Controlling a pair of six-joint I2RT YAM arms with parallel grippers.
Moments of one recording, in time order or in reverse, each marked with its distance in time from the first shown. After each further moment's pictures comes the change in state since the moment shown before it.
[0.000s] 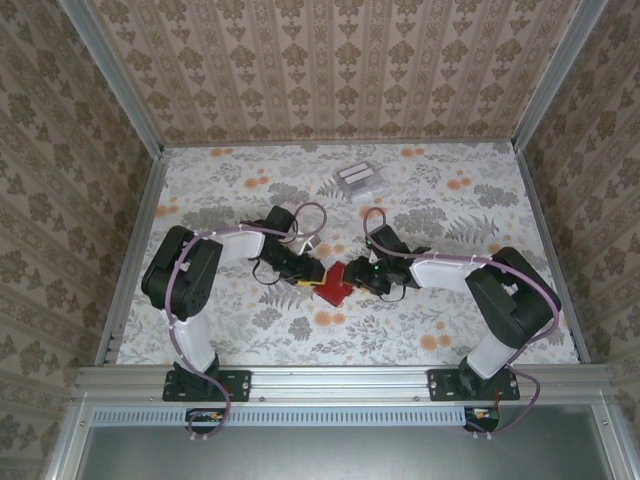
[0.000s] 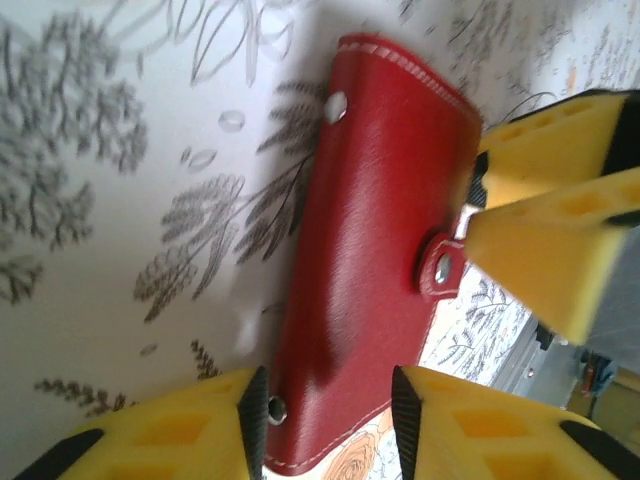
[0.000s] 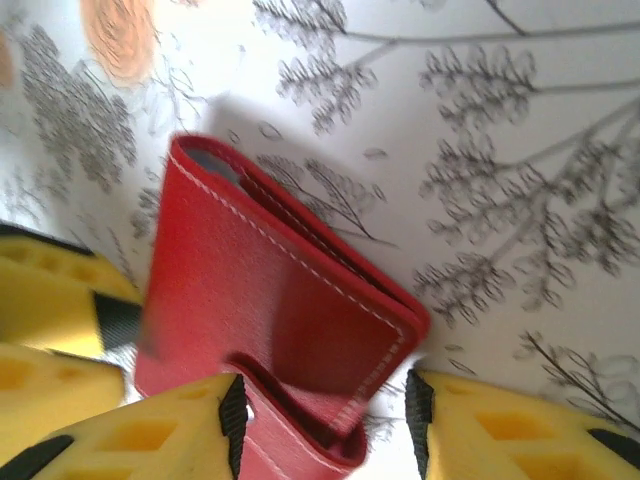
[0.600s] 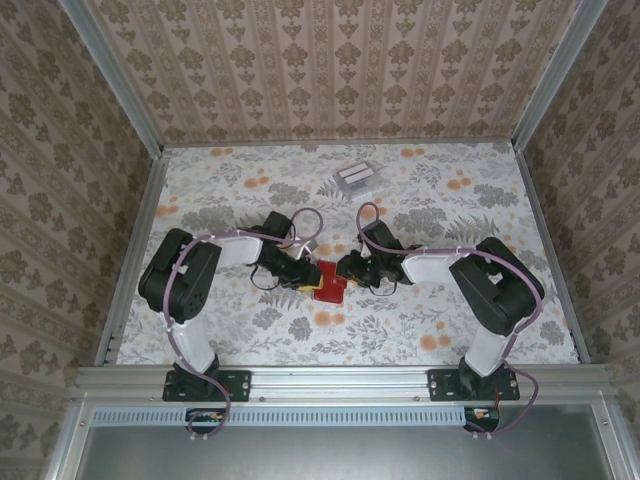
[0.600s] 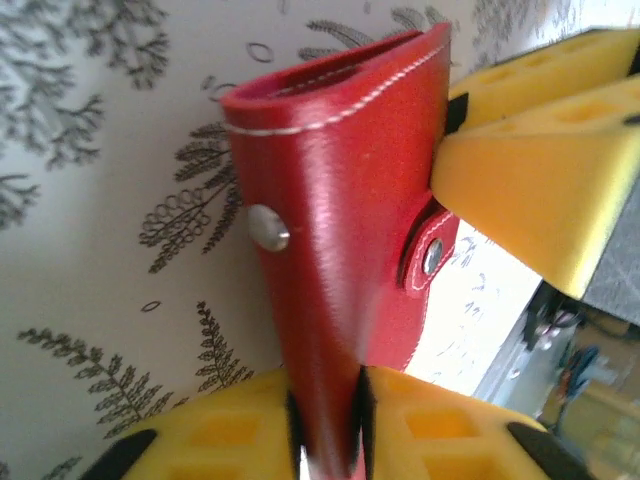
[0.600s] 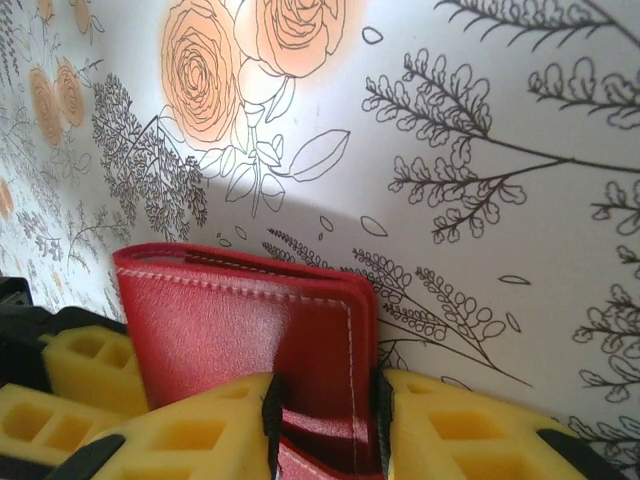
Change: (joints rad) left arm 0.002 -0.023 -0.062 0.075 0.022 -0.086; right arm -0.001 0.095 0.036 0.141 -0.044 0.022
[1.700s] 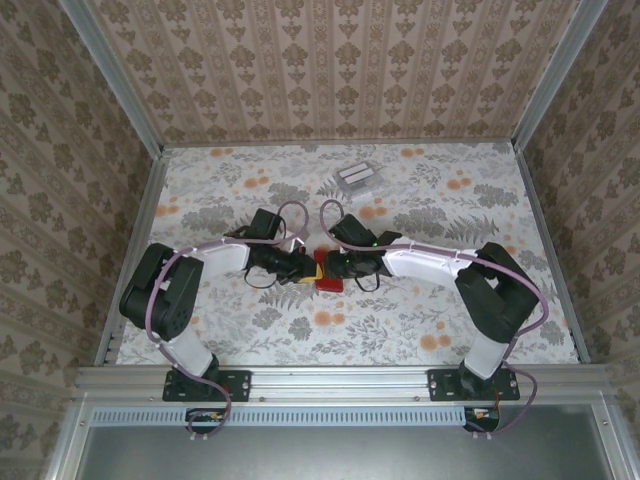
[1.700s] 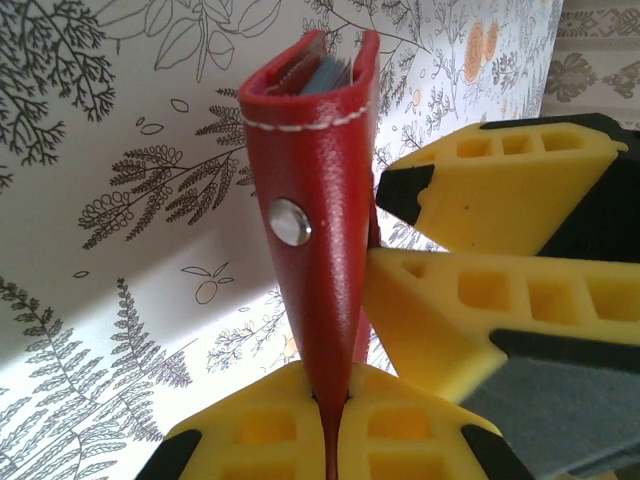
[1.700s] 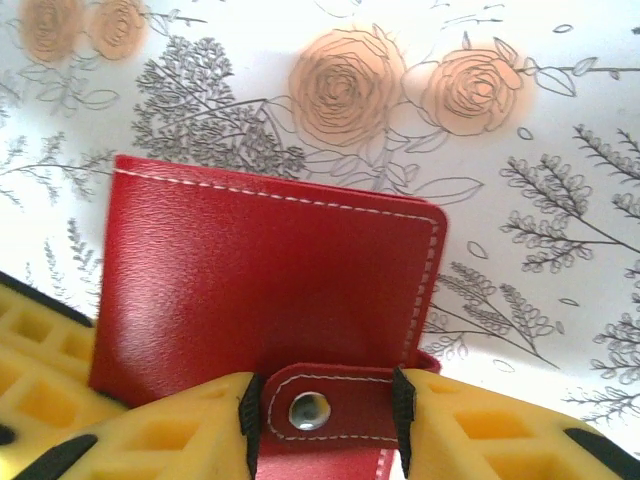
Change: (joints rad) left arm 0.031 -0.146 -0.094 0.162 0.060 -0.231; right arm 0.159 -0.019 0.271 -0.419 0.342 -0.320
